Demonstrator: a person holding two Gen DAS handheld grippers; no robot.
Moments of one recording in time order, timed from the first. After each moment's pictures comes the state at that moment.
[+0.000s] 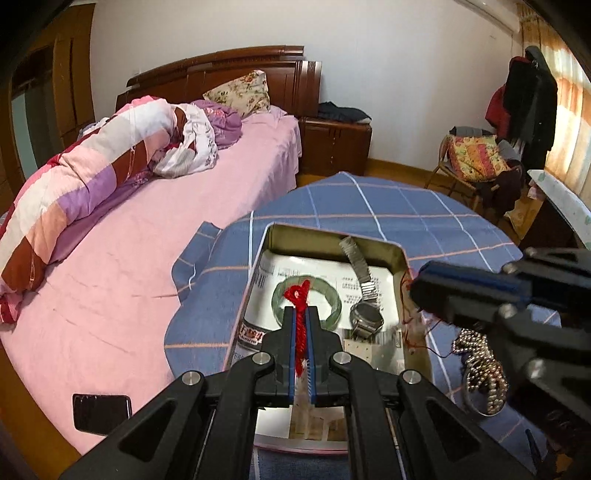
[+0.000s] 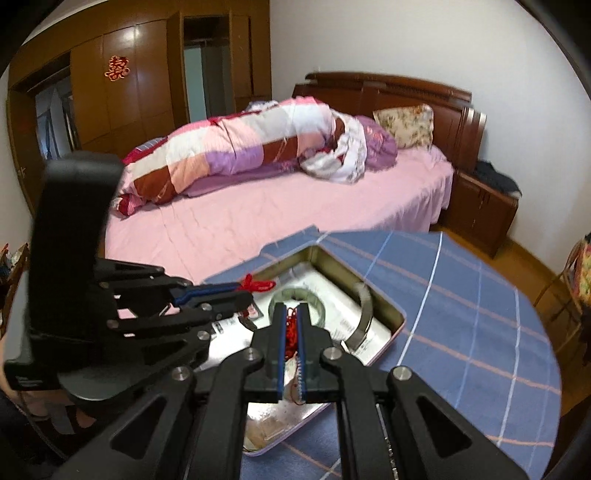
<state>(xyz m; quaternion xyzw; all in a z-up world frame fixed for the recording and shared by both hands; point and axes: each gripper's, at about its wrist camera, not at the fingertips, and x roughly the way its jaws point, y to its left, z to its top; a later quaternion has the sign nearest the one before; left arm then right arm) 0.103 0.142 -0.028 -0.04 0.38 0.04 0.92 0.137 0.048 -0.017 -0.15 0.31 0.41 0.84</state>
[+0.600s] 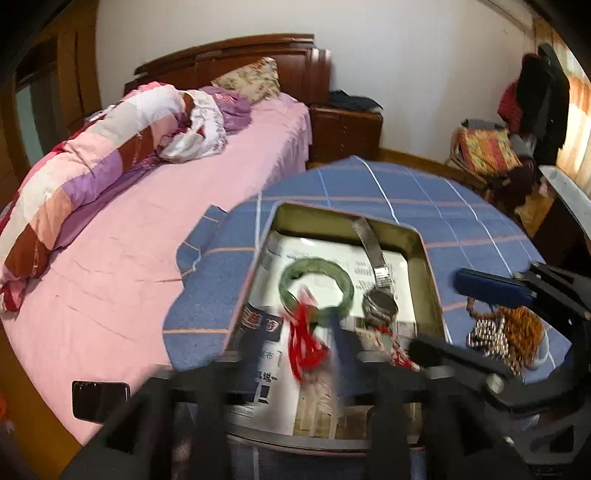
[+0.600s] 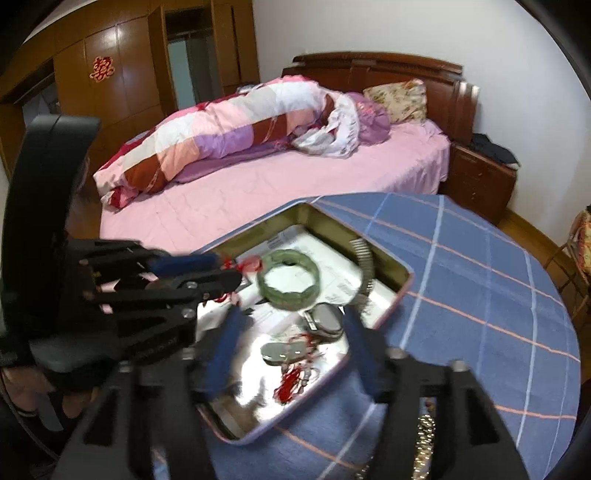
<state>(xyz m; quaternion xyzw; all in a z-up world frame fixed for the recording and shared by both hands) 0.105 0.146 -0.036 -0.05 0.39 0.07 0.92 0.136 0.033 -0.039 -0.13 0.34 0.39 0.84</state>
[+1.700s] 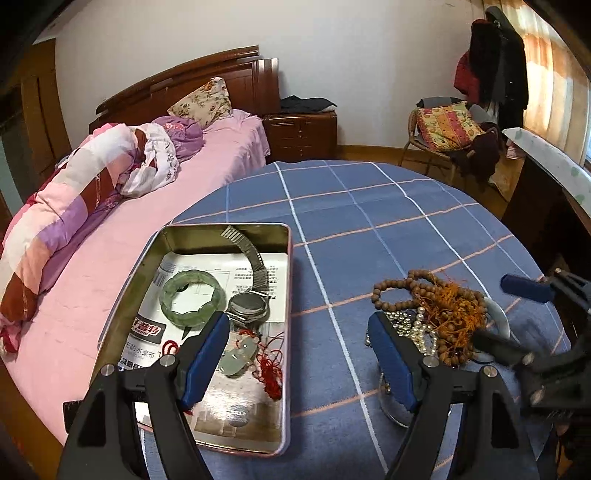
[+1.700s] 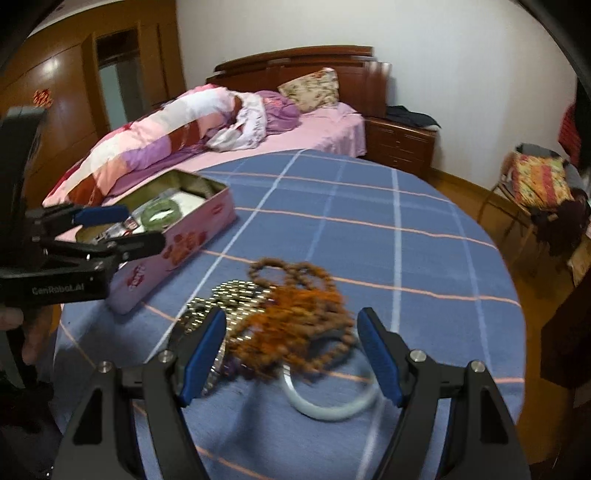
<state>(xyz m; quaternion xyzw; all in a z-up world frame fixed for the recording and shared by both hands) 0.111 0.034 -0.036 0.02 0.38 0.01 0.92 0.128 -0.121 -0.062 -0.10 0.36 0.28 0.88</state>
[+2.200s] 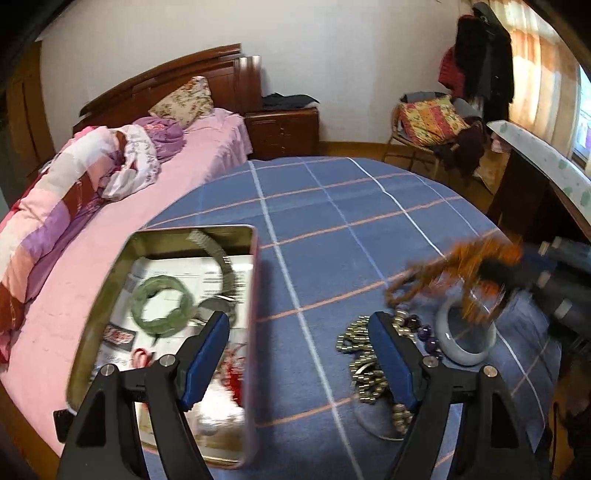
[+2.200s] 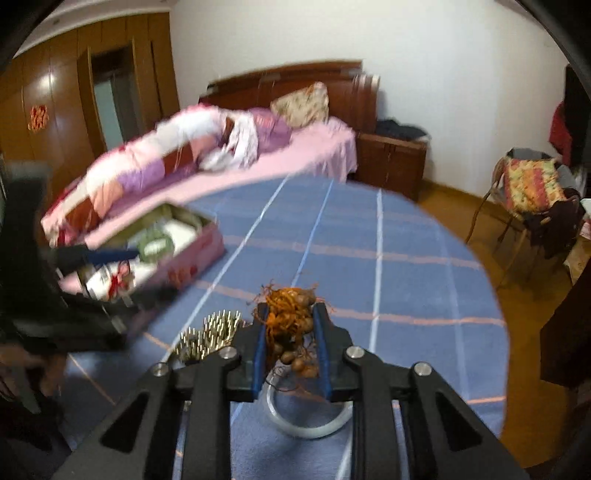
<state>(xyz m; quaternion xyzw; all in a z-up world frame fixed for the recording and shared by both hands) 0.120 0.008 -0.043 0.03 0.39 -0.03 0.92 0.131 -0.150 -0.024 -0.06 0.32 0.26 0.91</state>
